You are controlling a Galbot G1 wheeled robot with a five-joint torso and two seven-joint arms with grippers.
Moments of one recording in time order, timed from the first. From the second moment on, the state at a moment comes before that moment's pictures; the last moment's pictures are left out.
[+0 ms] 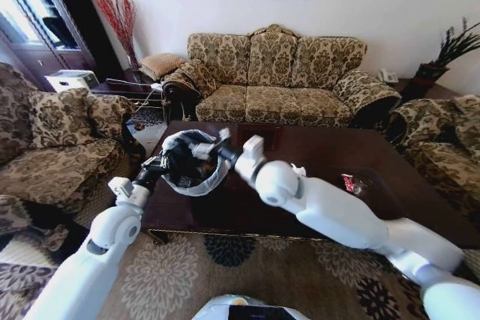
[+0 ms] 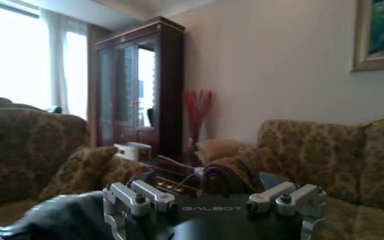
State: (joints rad) left arm 1.34 -0.97 -0.68 -2.15 -0.66 0.21 -0.12; right arm -0.31 0.99 -0.36 1.97 0.88 -0.30 0.39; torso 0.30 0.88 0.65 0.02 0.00
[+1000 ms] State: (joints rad) left arm 1.38 -0.97 -0.69 -2.18 -0.59 0.20 -0.09; right arm -0.68 0.98 -0.15 1.85 0.64 -0.33 0.34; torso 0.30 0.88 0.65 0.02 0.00
